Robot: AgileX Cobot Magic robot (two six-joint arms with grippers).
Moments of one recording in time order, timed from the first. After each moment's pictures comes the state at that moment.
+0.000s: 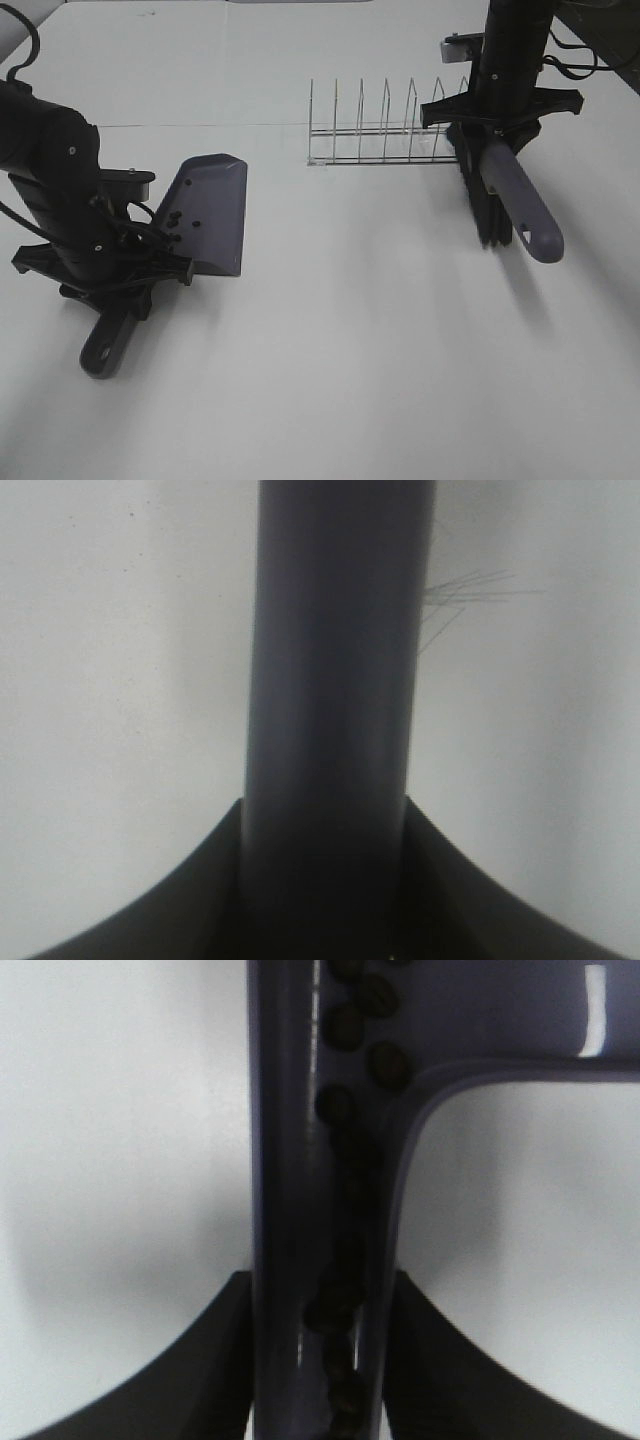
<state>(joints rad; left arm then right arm) -0.38 2.05 -1.08 0.03 0.64 -0.32 0.21 2.33 -1.99 -0.13 1.23 0.25</state>
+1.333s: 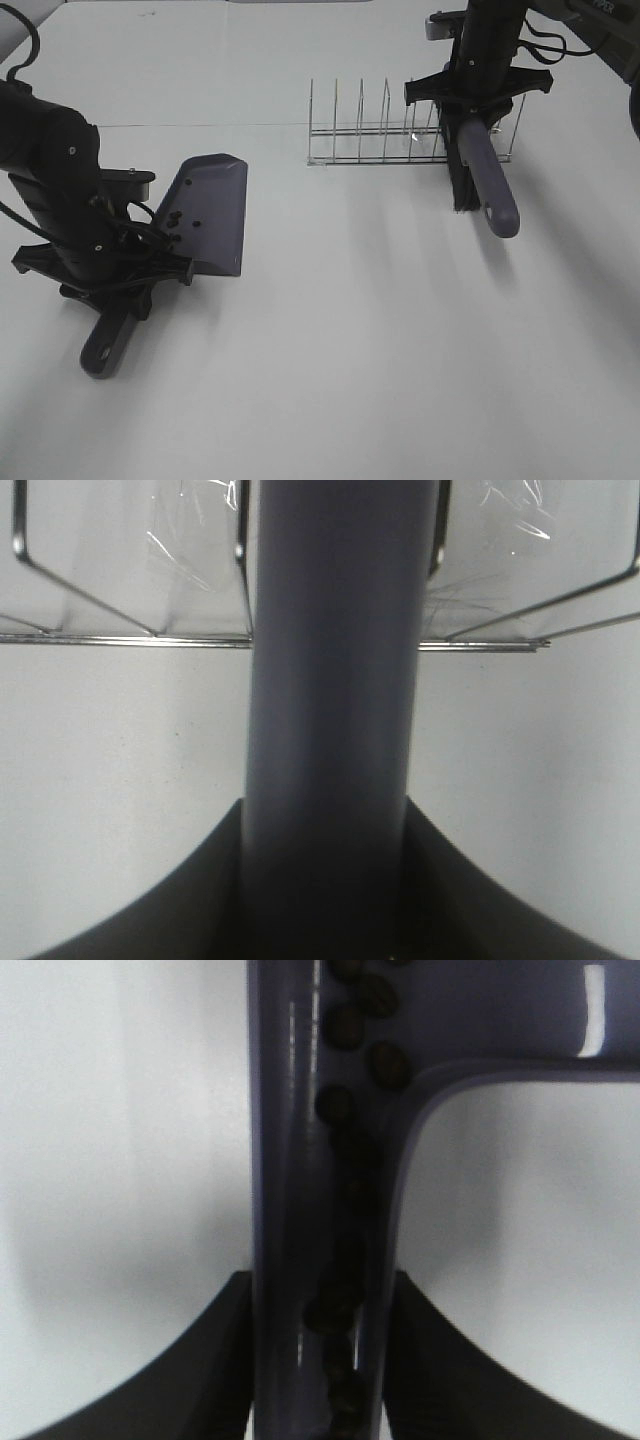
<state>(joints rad) -0.38 2.05 -1.08 0.03 0.64 -0.32 0.21 2.54 -2.35 -0.15 1.24 0.23</state>
